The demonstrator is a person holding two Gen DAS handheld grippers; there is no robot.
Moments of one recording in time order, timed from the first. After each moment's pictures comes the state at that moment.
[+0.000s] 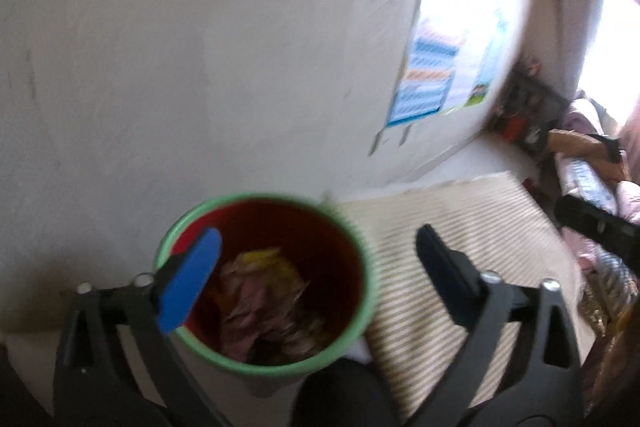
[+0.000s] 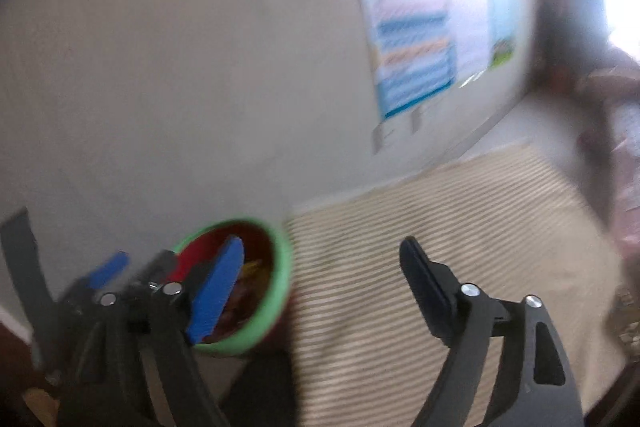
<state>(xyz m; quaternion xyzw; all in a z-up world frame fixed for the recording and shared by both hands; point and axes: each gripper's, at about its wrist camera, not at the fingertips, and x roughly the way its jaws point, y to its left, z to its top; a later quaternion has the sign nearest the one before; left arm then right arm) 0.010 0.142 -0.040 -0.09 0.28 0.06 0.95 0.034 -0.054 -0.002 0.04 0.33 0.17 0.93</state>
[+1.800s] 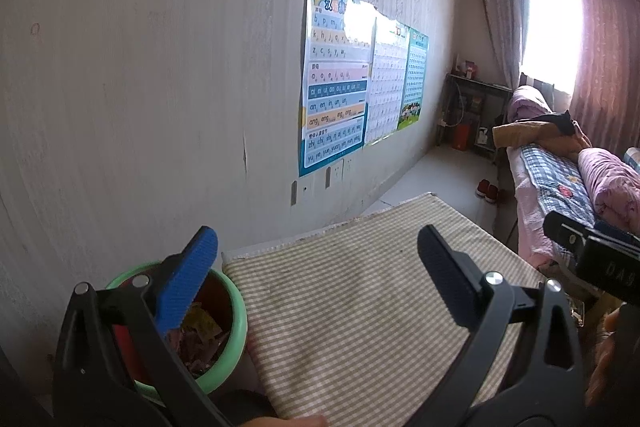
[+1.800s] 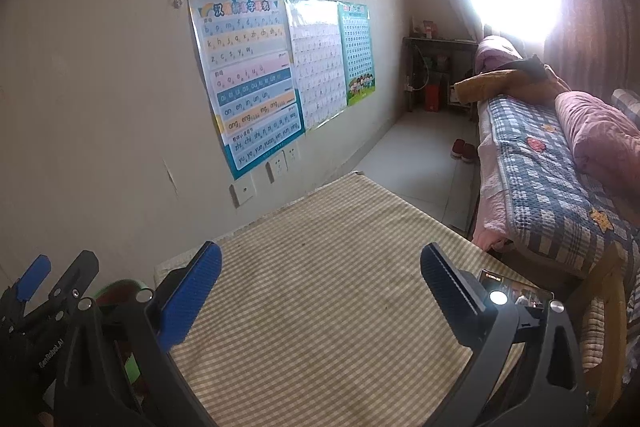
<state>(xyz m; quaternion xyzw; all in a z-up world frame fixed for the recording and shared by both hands) 0.009 0.010 0.010 -0.02 0.22 -0.02 0.98 -0.013 -0.188 0.018 0.08 0.27 -0.04 0.96</state>
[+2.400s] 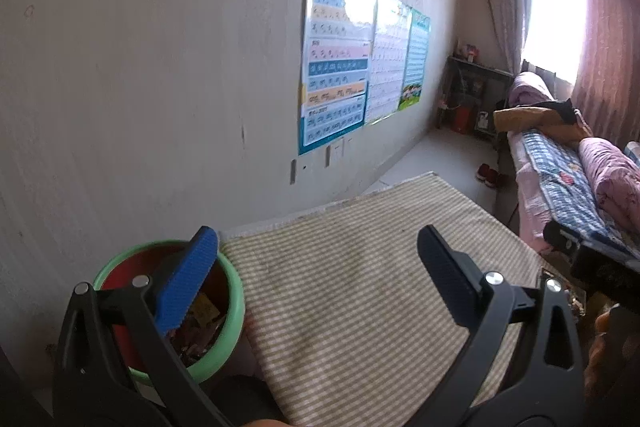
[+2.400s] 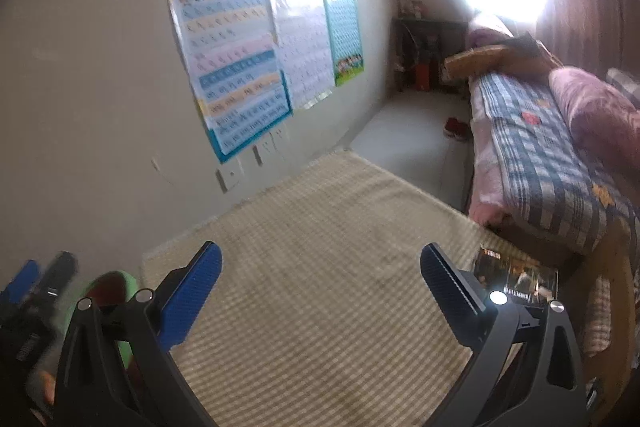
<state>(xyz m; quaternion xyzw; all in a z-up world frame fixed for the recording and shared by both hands) 0.017 0.012 -0.010 -0.02 0.25 -0.01 0.97 0.000 -0.215 -0.024 0.11 0.31 -0.06 0.94</state>
